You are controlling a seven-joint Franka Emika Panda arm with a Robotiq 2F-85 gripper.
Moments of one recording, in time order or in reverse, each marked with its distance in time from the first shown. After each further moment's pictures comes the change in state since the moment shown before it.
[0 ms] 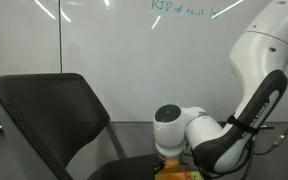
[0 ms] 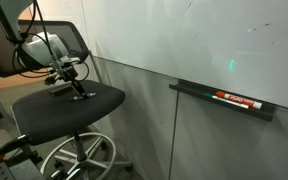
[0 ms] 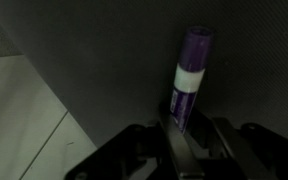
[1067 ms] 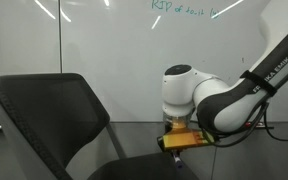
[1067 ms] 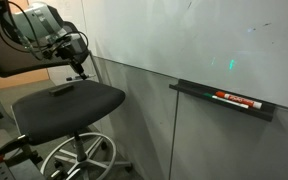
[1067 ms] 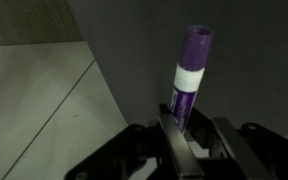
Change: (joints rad) arm -0.027 -0.264 0.008 -0.095 0.249 -0.039 -0.323
